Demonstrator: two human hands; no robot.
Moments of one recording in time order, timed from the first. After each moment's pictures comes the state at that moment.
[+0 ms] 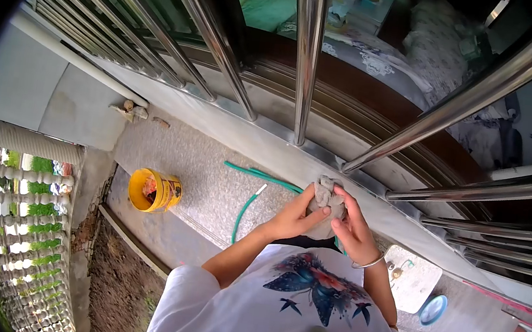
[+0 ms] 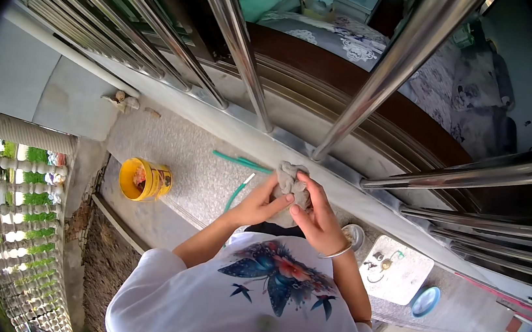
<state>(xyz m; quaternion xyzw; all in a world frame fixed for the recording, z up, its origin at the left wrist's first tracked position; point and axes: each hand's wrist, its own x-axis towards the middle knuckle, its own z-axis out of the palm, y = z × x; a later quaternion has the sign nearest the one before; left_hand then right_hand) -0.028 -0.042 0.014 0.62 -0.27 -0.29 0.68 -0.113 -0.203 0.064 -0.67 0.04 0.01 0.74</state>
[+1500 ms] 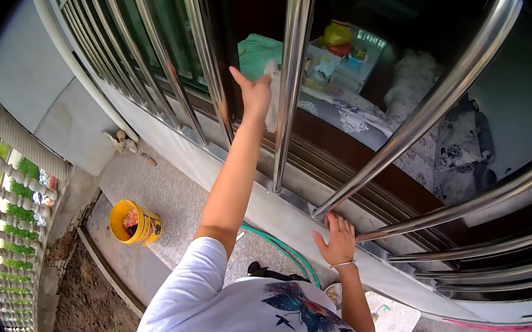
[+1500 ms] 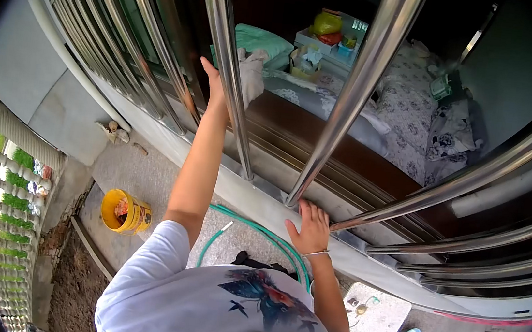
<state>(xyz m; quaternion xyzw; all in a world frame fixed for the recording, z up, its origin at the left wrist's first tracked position) 0.265 -0.090 0.108 0.60 -0.06 0.08 0.80 -0.073 -0.259 0.006 -0.96 -0.01 -0.17 0.23</state>
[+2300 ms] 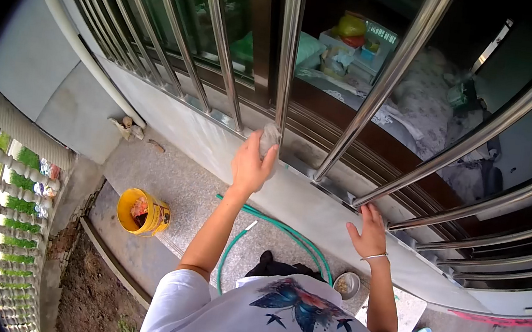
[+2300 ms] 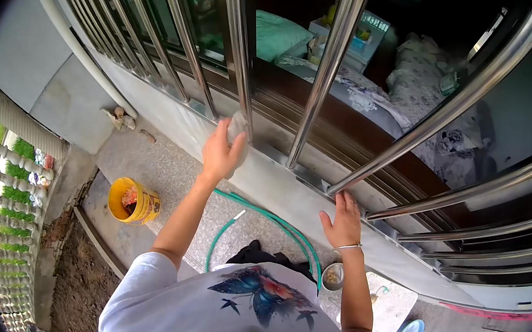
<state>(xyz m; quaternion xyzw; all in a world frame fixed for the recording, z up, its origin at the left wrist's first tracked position) 0.121 0.050 0.047 0.87 -0.14 0.17 0.44 -0.072 -0.225 0.017 -0.97 0.04 -0.15 0.18</state>
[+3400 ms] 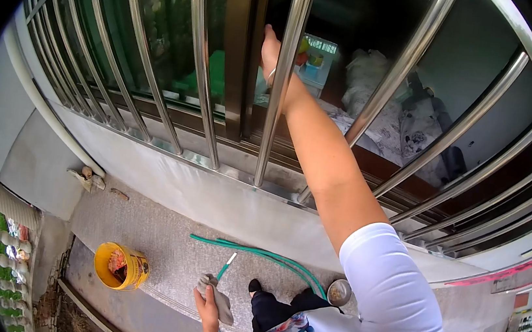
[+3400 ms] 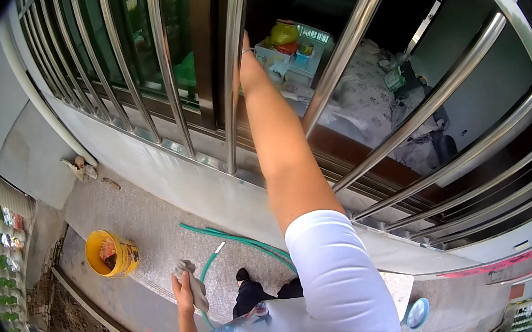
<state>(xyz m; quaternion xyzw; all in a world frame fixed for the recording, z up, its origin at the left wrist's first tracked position) -0.082 0.212 -0.129 0.64 0.18 -0.03 0.75 0.364 -0.098 0.213 -0.58 0.07 -0.17 0.80</state>
